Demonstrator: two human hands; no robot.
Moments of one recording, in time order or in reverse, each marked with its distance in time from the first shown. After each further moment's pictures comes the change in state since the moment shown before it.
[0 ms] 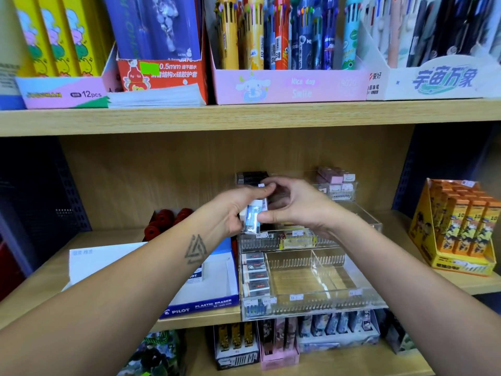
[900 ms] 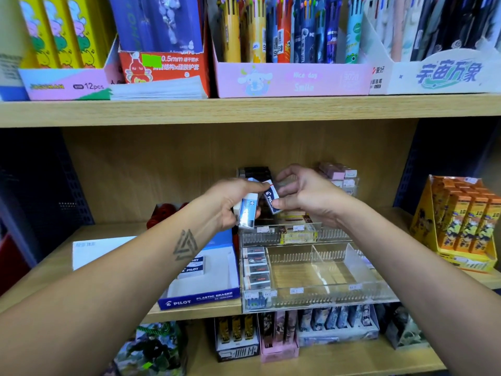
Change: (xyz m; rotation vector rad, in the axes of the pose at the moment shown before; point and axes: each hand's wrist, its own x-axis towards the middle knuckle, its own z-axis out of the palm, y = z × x) left_hand 0.005 0.001 -0.013 0.192 0.163 0.056; right_hand 0.003 -0.002 -0.013 0.011 0.113 0.045
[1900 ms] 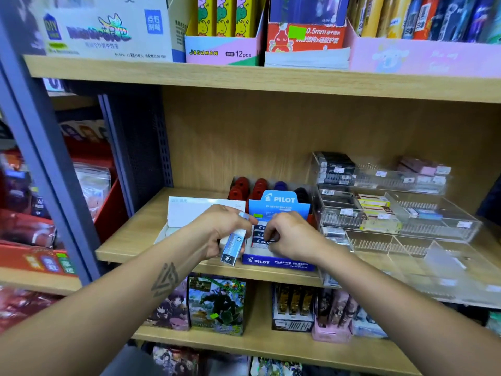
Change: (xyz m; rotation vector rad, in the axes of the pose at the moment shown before) left_hand -0.103 -0.072 -0.158 0.128 0.290 -0.143; right_hand -0.001 0.032 0.192 -0.924 -0.267 -0.202
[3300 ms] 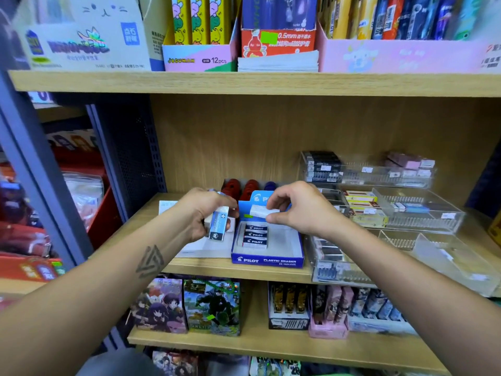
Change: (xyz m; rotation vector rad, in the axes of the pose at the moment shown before) left_hand -0.007 0.033 -0.001 -0.108 0.122 0.089; right_hand -0.024 0.007 -0.059 0.259 0.240 0.038
